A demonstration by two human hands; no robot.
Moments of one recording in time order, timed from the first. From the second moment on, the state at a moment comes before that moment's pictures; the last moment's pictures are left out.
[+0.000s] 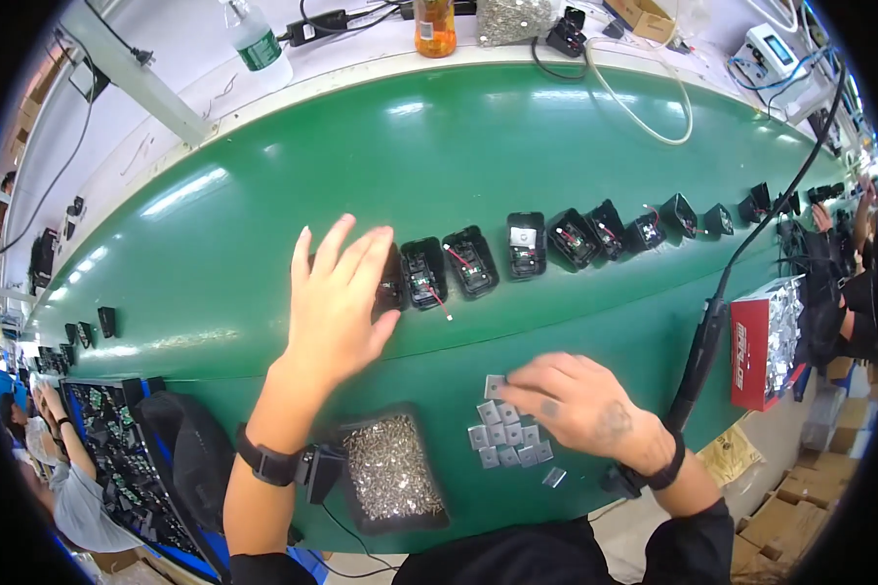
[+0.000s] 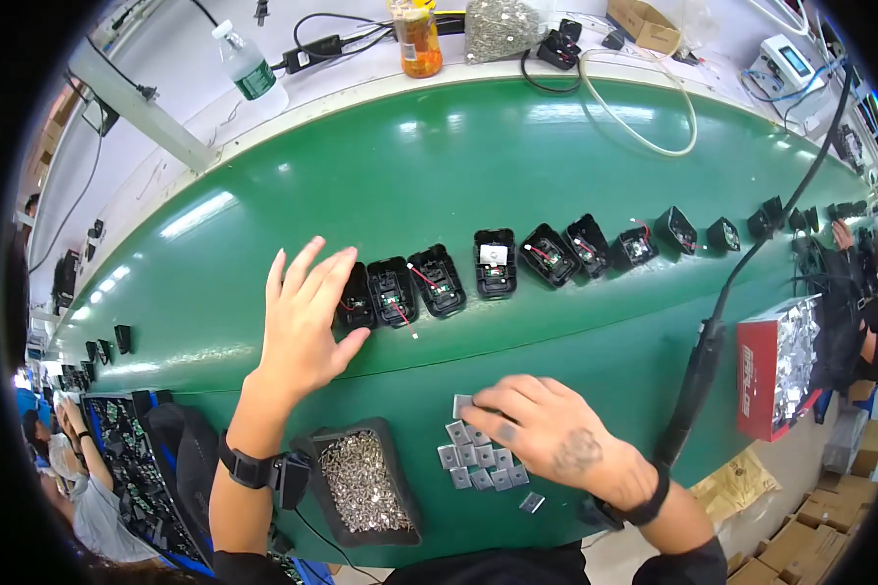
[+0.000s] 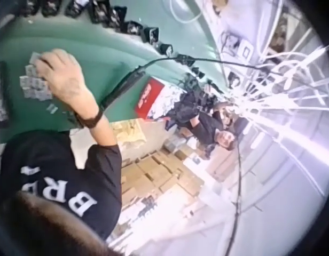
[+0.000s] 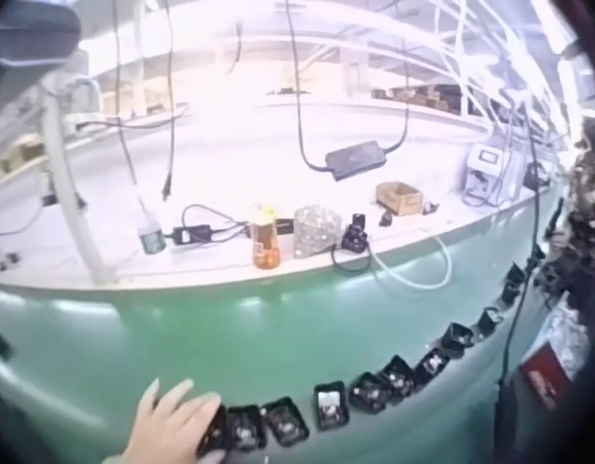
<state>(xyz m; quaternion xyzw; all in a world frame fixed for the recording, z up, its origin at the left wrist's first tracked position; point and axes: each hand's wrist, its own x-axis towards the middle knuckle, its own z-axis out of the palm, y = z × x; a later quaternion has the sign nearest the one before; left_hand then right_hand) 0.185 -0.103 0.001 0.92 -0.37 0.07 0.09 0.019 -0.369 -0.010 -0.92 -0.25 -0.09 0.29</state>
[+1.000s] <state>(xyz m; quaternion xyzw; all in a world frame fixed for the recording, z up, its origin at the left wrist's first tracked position) 0.205 -0.106 -0.010 0.85 -0.41 0.10 0.31 0.173 -0.303 0.022 -0.92 -0.33 -0.20 0.07</state>
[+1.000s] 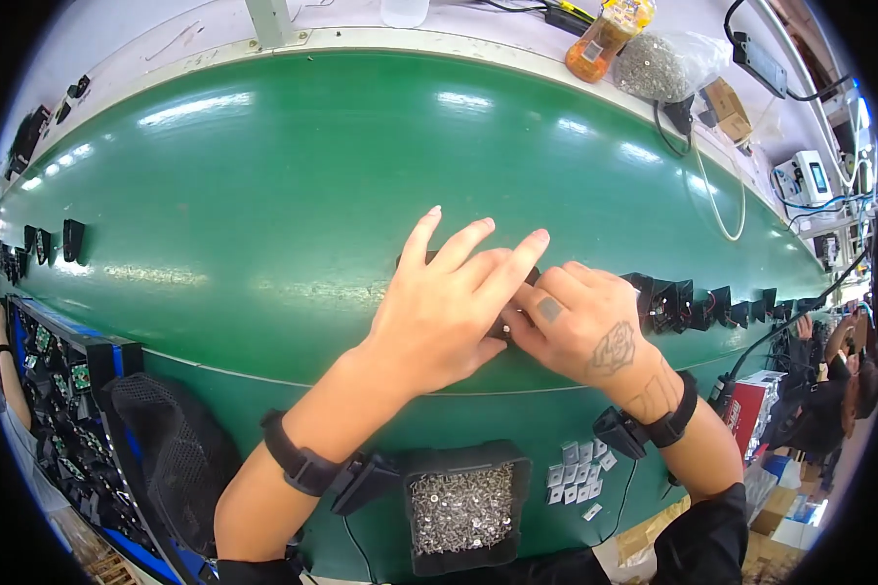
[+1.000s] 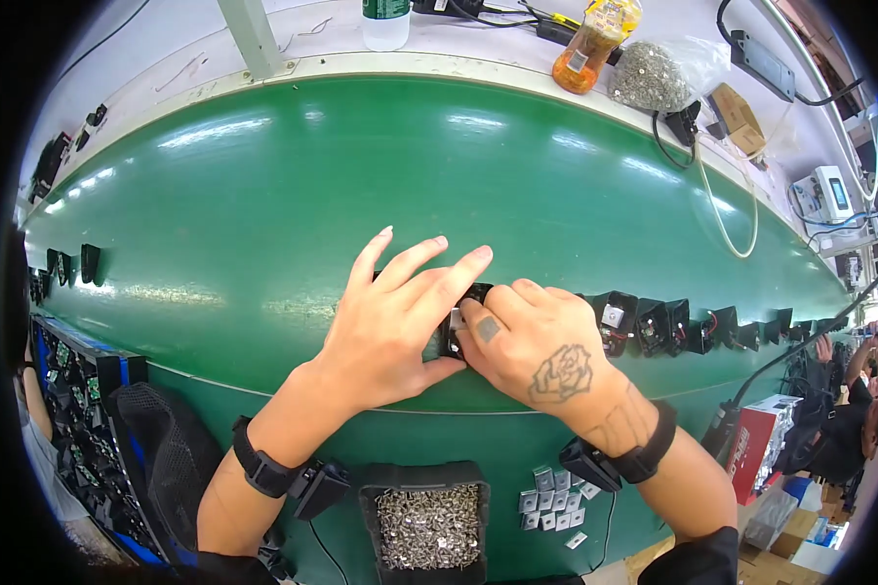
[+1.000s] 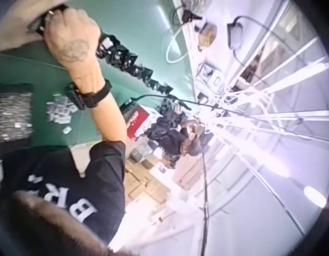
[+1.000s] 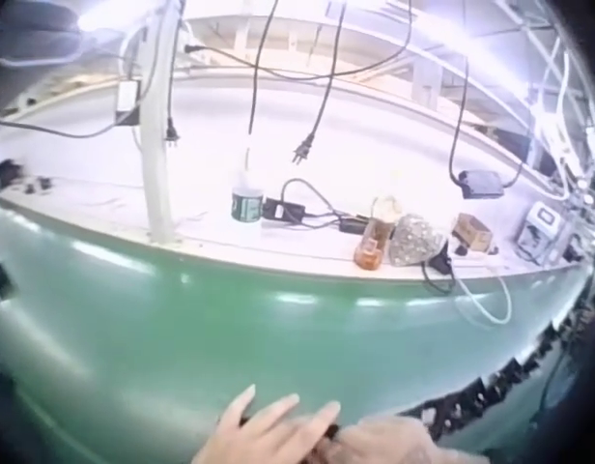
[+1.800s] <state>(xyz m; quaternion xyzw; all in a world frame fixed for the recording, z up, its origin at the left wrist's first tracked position) 0.204 -0.100 -0.017 0.86 -0.39 0.09 0.32 0.181 -0.298 0.025 -0.93 -0.35 -0.08 0.01</state>
